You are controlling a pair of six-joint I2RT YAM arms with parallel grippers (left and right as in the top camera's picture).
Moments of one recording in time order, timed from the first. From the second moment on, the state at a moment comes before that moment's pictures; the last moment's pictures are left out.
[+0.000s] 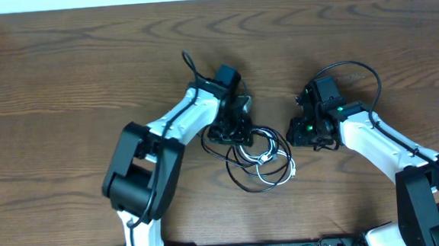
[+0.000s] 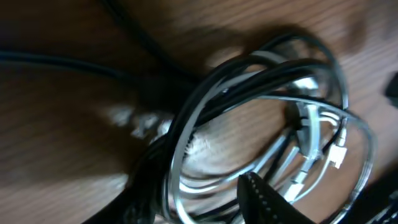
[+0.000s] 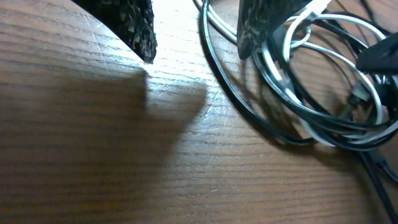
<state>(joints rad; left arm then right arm) -0.51 2.02 1.31 -0.84 0.46 -0.20 0.29 1.63 0.86 -0.53 -0.26 0.35</state>
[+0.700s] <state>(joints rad) -0.52 1.82 1.31 -0.87 0.46 -0.20 0.29 1.63 0.86 -0.34 -0.59 0.17</state>
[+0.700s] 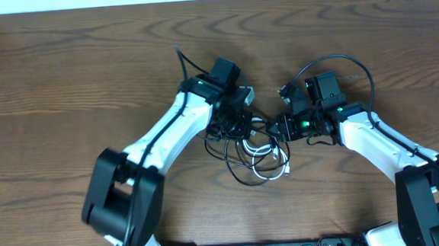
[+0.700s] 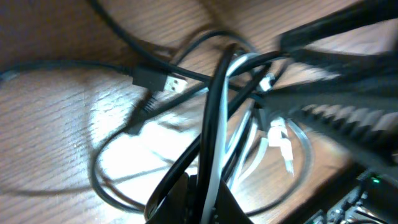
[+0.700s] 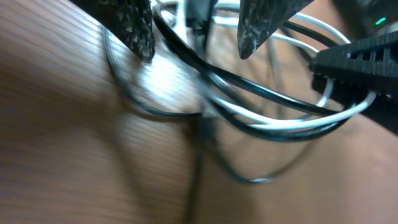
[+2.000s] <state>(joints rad) -0.30 1.44 1.31 -0.89 0.68 -0.19 0.33 1.63 0.86 -0.62 0.08 0.64</state>
